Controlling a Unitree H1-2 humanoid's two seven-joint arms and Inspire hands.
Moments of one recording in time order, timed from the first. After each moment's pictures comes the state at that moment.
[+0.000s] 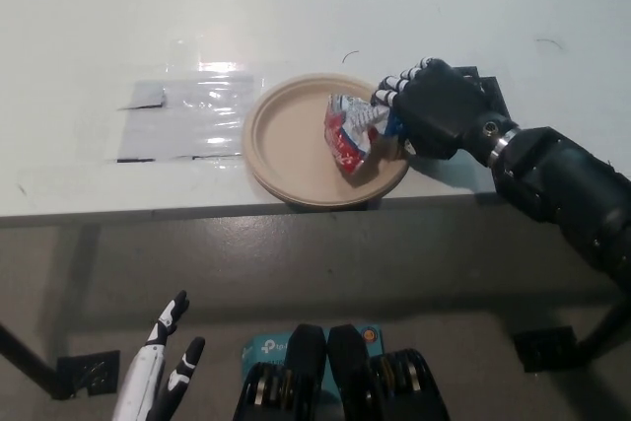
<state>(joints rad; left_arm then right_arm) 0.08 0.14 -0.06 0.14 0.38 -0.30 0.10 -1.03 -0.34 0.82 0.98 -1.07 -0.32 -0.48</state>
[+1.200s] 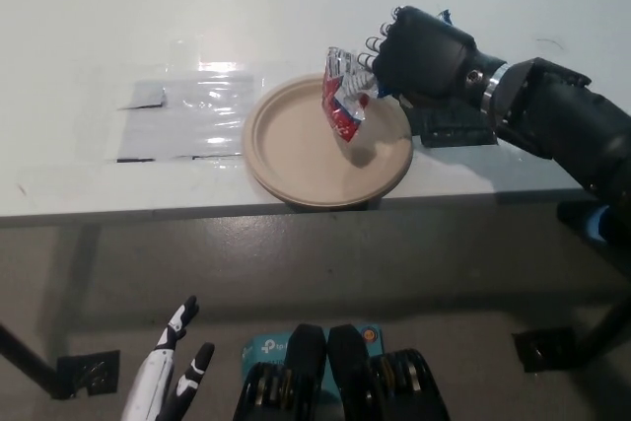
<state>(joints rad) 0.09 0.14 -0.09 0.14 0.38 -0.30 0.10 -1.22 -0.35 0.99 1.03 -1.30 -0.30 -0.54</state>
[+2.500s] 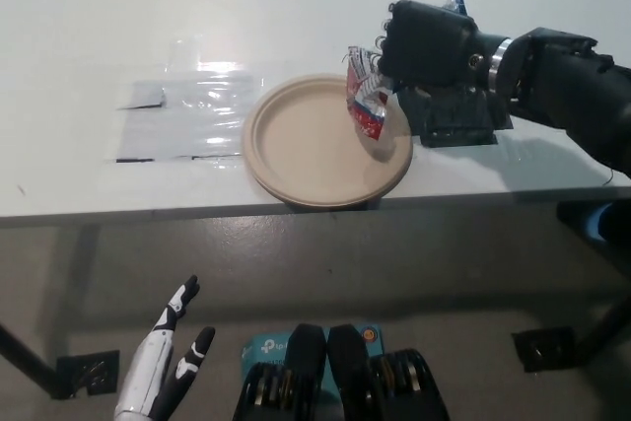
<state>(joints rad) 0.05 0.16 -0.09 0.11 0.38 -0.29 0.09 -1.30 -0.39 1.10 1.02 -1.40 -0.33 -0.50</state>
